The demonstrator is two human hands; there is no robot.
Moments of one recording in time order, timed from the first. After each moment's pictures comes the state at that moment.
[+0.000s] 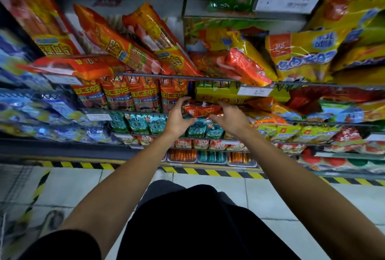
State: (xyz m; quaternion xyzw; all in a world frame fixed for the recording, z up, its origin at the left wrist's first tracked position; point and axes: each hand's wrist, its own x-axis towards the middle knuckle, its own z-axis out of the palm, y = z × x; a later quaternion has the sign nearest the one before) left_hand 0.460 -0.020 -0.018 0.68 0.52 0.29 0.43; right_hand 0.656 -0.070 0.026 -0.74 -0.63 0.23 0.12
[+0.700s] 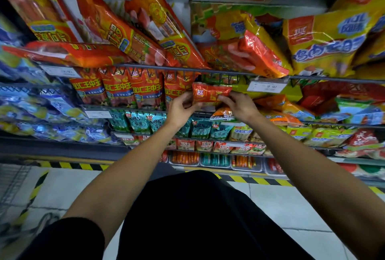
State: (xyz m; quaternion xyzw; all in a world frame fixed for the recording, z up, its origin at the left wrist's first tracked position) left_hand 0.460 0.007 -0.039 0.67 0.50 0.35 0.42; right_hand 0.678 -0.033 0.004 -0.72 -0.60 0.28 0.20
